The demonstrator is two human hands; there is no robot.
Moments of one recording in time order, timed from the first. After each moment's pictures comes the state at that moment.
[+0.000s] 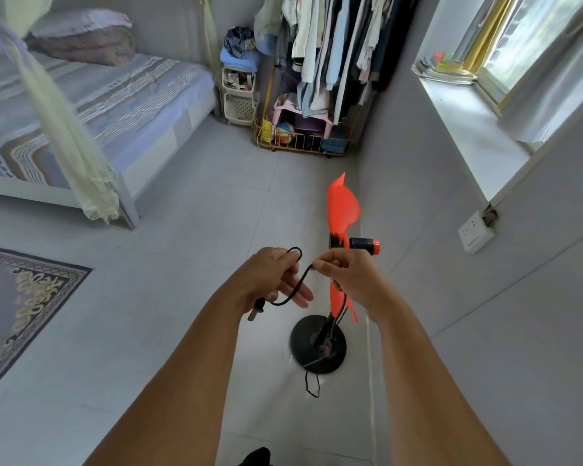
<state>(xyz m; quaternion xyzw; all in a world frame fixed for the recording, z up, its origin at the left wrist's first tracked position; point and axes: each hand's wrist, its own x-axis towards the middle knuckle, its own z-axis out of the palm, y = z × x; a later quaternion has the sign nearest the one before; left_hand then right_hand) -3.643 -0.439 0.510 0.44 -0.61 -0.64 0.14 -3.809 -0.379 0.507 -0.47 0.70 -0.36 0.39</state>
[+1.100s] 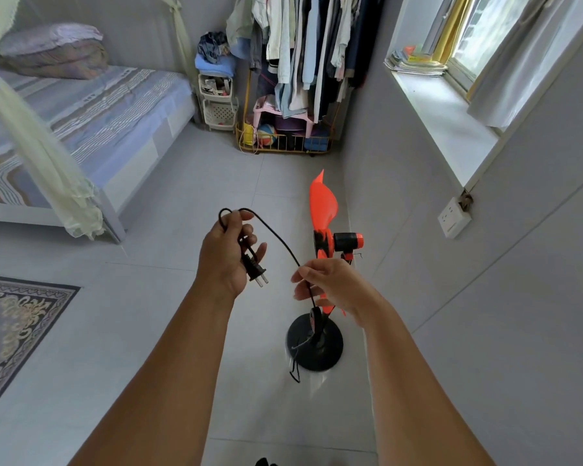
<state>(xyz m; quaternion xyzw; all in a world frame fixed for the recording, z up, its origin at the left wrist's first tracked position) -3.654 -0.448 0.516 0.41 -0.32 -0.71 0.48 -3.810 -0.358 0.506 -0.42 0.69 -0.33 0.49</state>
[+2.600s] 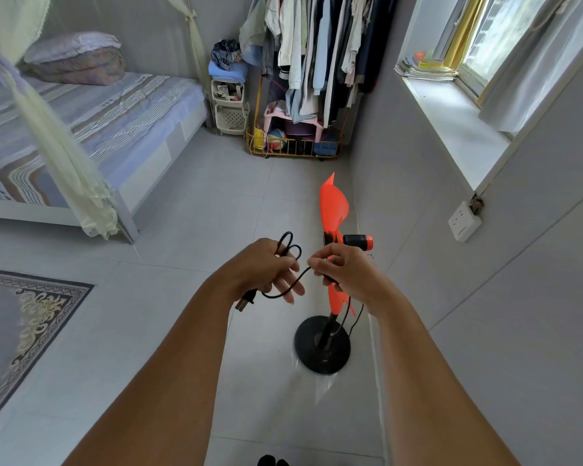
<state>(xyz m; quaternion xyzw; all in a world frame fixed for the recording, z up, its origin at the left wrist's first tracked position) -3.642 -0.433 0.534 0.42 -0.70 -0.57 0.09 -3.812 -0.361 0.514 -0.48 0.70 -0.35 0.41</state>
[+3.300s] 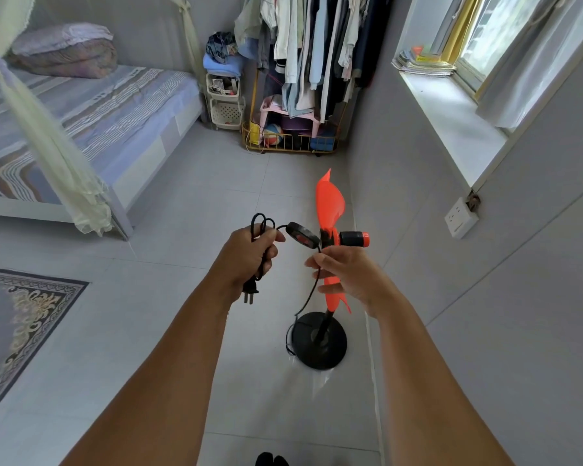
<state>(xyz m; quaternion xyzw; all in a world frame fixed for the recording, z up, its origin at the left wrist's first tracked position) -3.641 -0.444 0.510 0.45 -0.60 -0.60 0.29 -3.817 -0.359 0.510 -0.41 0.68 -0.41 0.45</state>
